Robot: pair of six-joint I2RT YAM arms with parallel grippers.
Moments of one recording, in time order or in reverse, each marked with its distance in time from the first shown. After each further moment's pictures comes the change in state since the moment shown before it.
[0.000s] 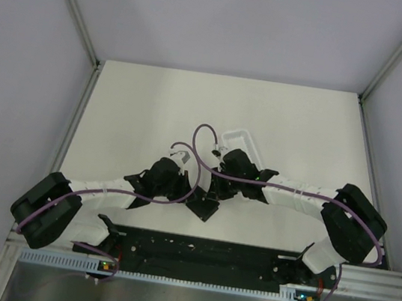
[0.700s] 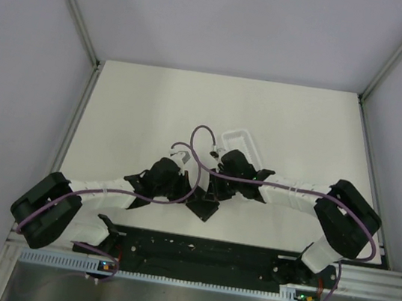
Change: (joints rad) left arm -0.002 0.000 0.000 0.000 0.000 0.000; right arm 0.000 0.045 0.000 0.035 -0.027 0.011
